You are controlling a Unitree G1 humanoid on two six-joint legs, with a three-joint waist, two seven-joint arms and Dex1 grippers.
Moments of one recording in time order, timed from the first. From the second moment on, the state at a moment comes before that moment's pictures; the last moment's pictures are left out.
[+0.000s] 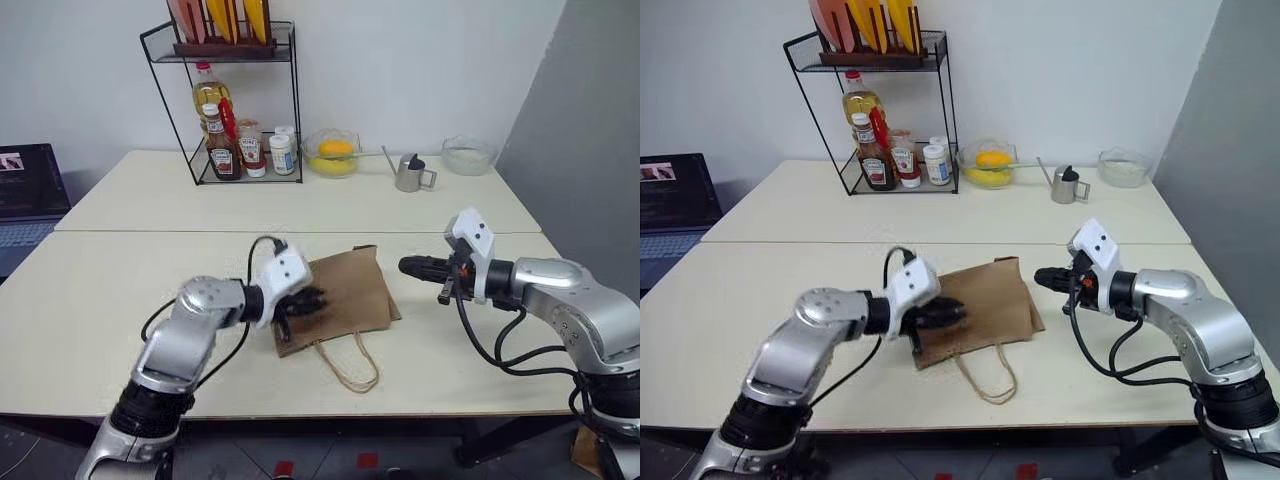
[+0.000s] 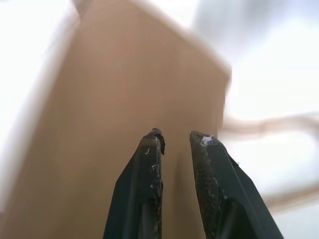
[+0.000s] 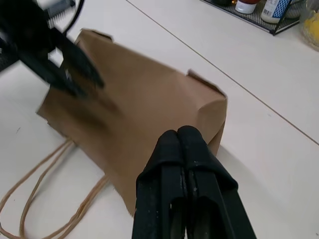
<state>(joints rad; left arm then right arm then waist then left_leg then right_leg) -0.56 0.57 -0.04 -0.37 -0.20 0.78 -1.09 -0.55 -0.71 0.02 -0.33 0.49 0.82 0.81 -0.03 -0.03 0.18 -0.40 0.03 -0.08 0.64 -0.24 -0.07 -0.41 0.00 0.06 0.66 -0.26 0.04</state>
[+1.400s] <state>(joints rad) -0.46 0.60 -0.39 -0.15 -0.08 0.12 -1.26 -0.16 -0.80 0.04 -0.53 0.58 0.84 0.87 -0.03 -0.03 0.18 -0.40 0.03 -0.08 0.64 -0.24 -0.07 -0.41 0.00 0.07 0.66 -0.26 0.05</state>
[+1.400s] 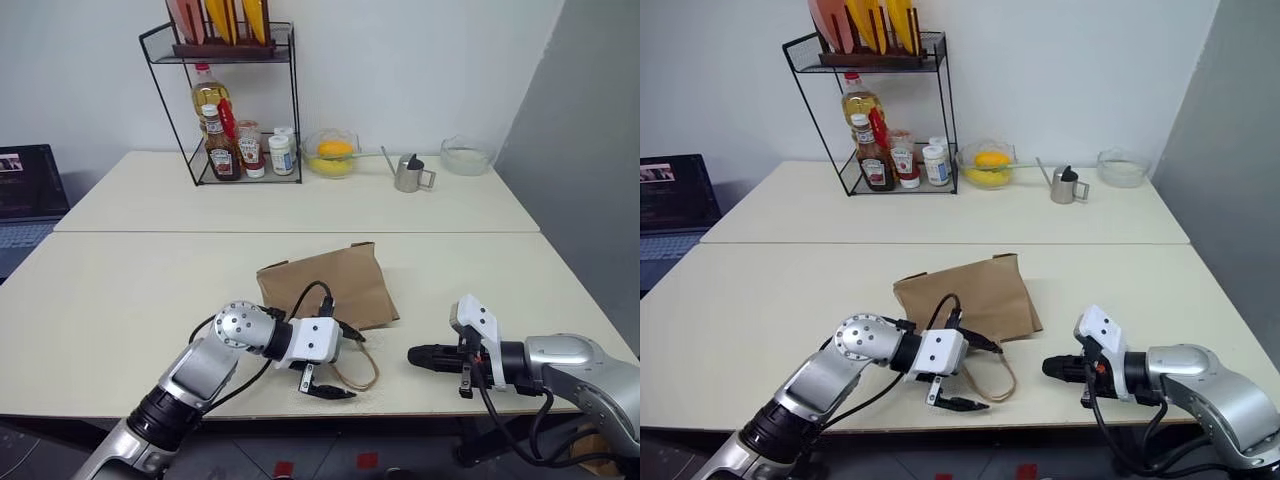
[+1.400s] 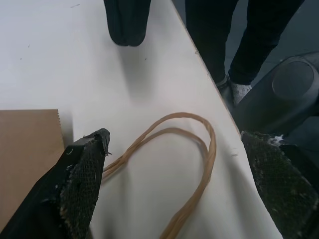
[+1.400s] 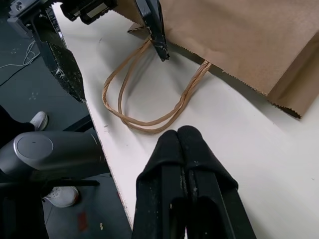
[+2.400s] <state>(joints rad) -0.49 0.52 -0.33 -0.08 -0.11 0.30 -1.12 -0.14 -0.77 0.18 -0.54 0.51 0.72 0.88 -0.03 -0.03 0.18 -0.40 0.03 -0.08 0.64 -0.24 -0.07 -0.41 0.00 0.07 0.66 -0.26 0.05</state>
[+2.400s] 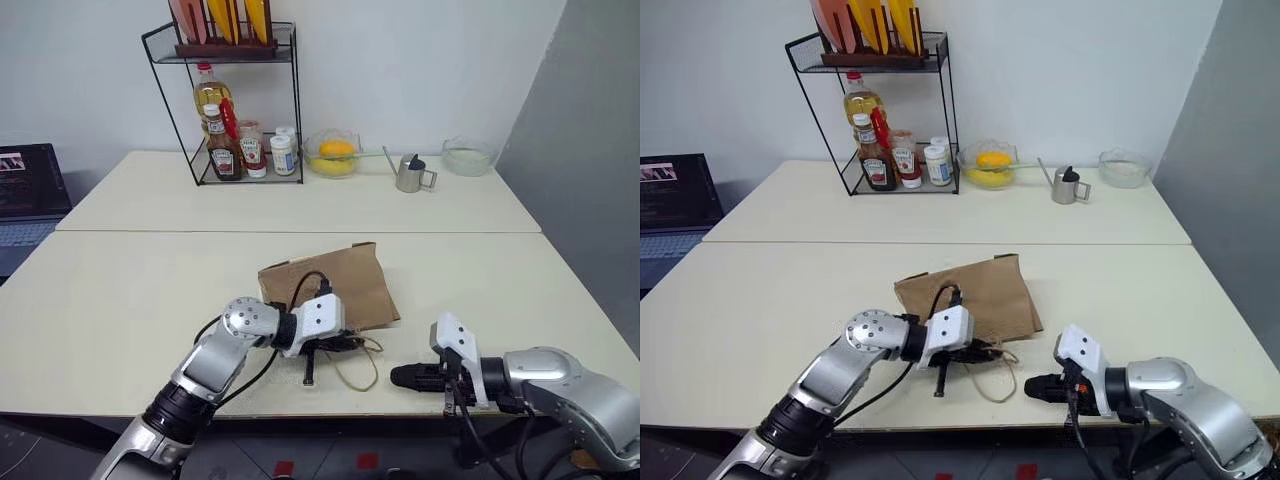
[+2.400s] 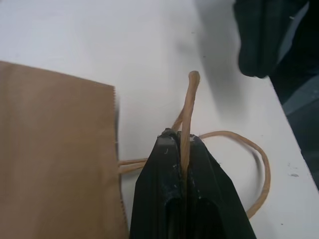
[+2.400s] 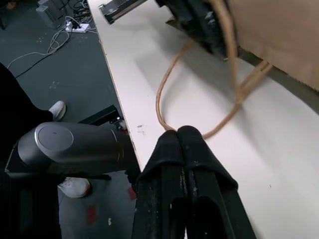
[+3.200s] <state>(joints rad) -0.58 0.50 -0.25 -0.11 -0.25 0.53 -1.03 -0.25 -0.66 0.43 -0.27 0.10 0.18 0.99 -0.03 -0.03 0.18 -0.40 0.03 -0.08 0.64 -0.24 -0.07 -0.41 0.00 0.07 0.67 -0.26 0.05</state>
